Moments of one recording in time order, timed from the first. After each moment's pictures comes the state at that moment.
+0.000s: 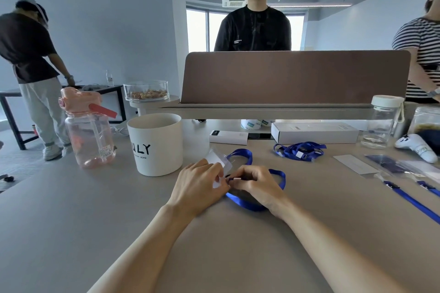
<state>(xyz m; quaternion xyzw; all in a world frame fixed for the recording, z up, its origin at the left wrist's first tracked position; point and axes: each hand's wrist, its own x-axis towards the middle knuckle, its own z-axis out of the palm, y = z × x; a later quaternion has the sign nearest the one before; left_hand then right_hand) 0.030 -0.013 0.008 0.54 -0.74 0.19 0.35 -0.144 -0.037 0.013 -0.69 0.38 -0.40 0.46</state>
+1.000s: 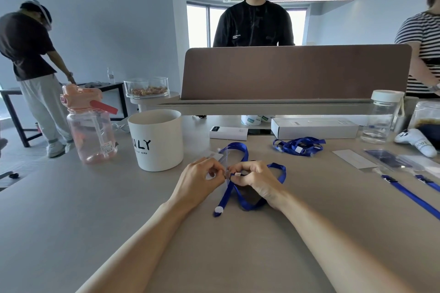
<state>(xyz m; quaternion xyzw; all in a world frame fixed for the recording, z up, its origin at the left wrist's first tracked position) 0.036 -0.022 -0.002 0.54 -0.72 -0.07 0.42 -0.148 -0.040 0.014 -0.68 0.39 -0.37 0.50</state>
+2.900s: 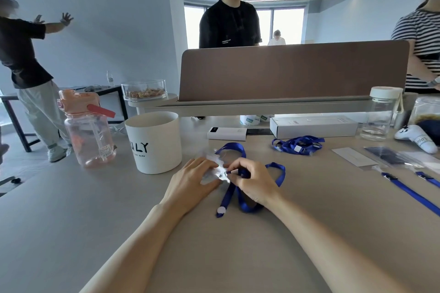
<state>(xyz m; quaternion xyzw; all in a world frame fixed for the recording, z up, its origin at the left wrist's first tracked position) 0.048 -0.023 -0.008 0.55 -0.75 0.07 0.36 -0.142 -0.045 0.002 -0.73 0.40 -0.42 0.36</state>
